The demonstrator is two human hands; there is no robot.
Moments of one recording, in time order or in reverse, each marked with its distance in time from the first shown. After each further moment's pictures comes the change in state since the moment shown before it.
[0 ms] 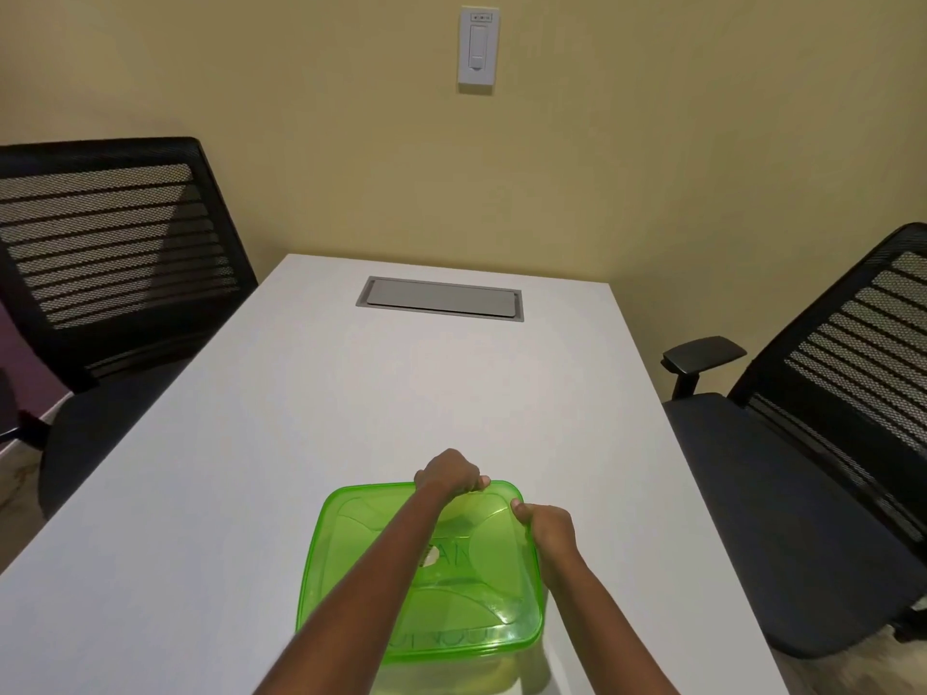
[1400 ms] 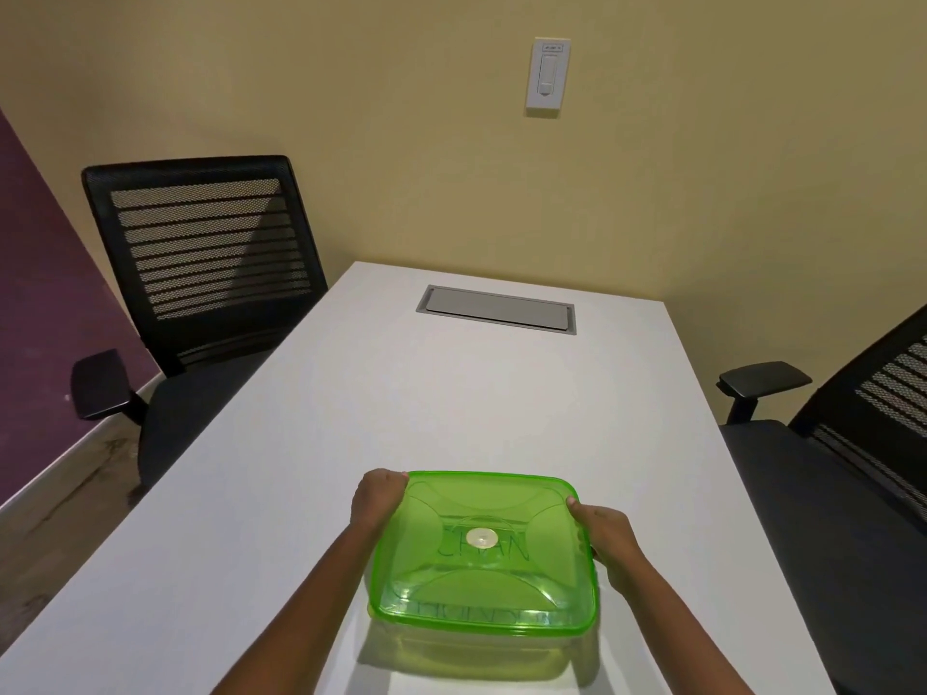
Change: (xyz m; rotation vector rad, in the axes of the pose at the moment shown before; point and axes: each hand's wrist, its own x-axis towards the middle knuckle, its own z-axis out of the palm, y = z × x) left_hand -0.039 -0.131 -0.059 -0.491 0.406 -0.173; right_hand 0.007 0.011 -0.013 -0.097 -0.114 -0.184
